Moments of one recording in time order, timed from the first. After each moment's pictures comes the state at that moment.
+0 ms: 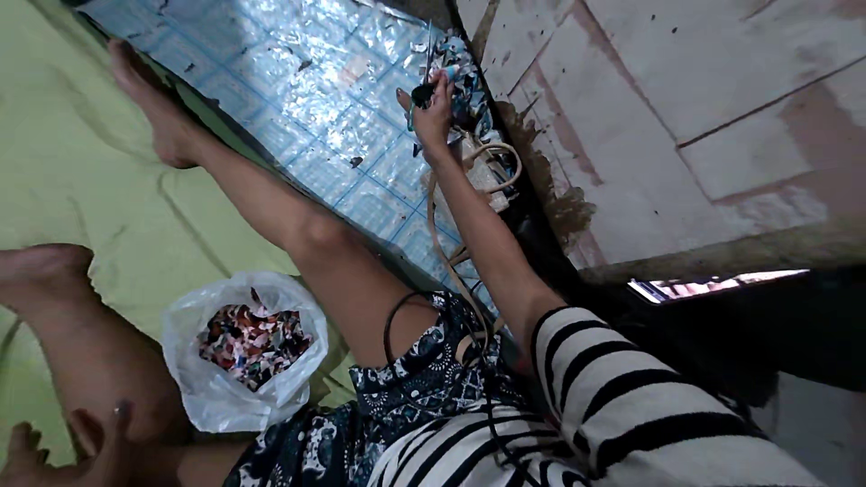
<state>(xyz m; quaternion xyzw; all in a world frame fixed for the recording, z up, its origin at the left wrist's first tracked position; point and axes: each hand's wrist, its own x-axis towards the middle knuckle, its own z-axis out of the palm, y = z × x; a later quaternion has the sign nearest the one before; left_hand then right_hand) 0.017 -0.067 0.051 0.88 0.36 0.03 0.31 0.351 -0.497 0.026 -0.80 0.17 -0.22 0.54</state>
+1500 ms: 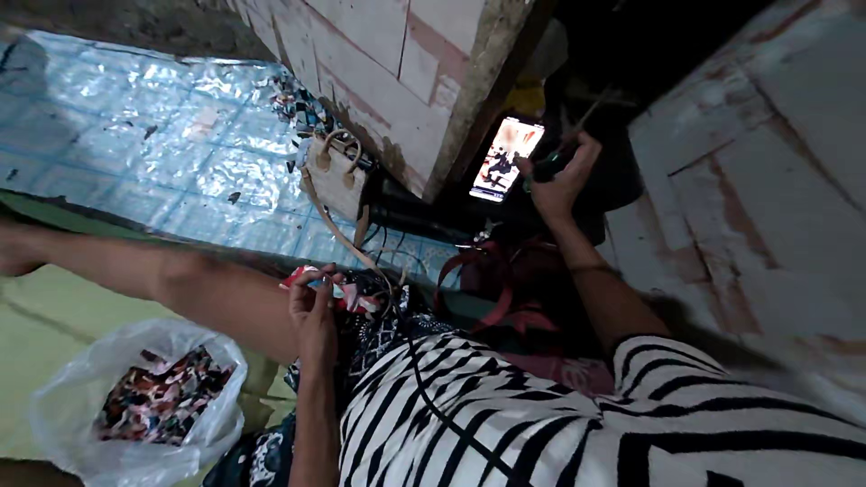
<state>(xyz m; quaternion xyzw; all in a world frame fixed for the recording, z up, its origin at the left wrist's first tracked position) 0.018 -0.356 0.038 0.57 -0.04 -0.11 0.81 -0.077 -0.714 0.121 -0.83 0.32 -0.42 0.19</state>
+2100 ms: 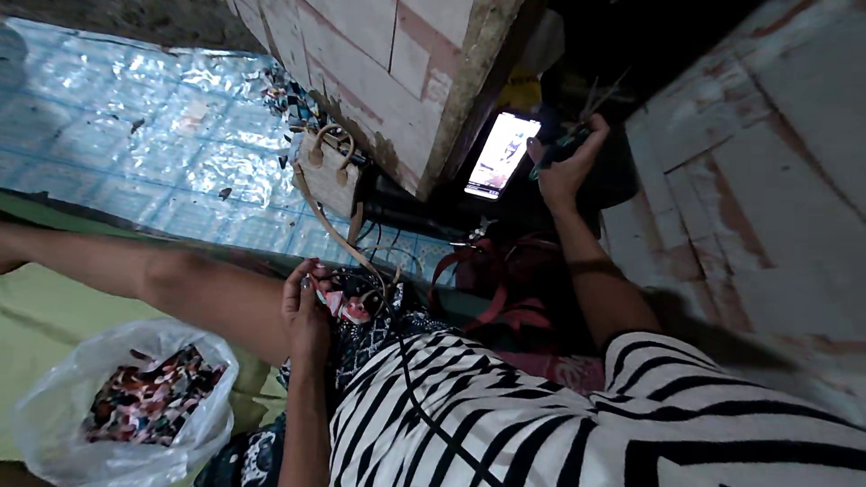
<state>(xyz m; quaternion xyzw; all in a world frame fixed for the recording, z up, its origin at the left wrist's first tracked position) 0.024 -0.352 0.019 0.55 -0.05 -0.13 0.82 -0.064 -0.762 0.108 -0.78 0.27 -0.51 0.23</state>
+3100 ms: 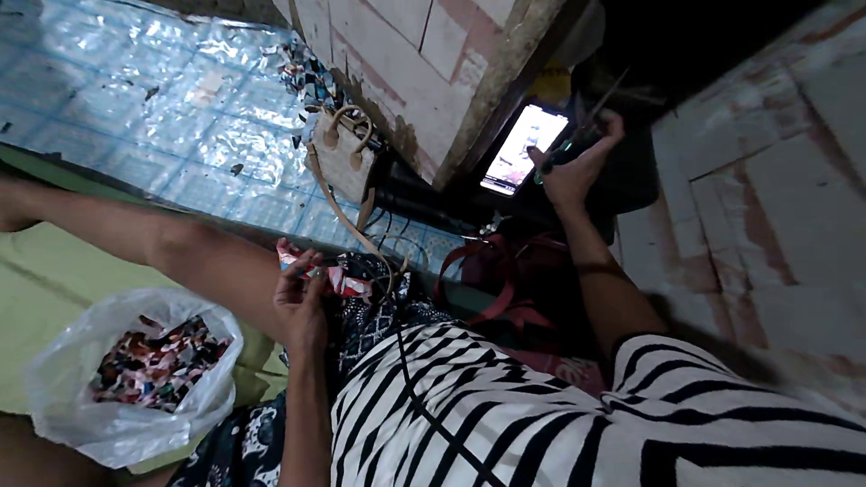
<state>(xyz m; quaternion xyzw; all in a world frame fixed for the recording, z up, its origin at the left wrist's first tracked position) 0.014 -0.341 0.027 0.60 -0.03 -0.04 0.80 -0.067 -0.708 0.132 -0.83 0.33 -0.39 0.23</state>
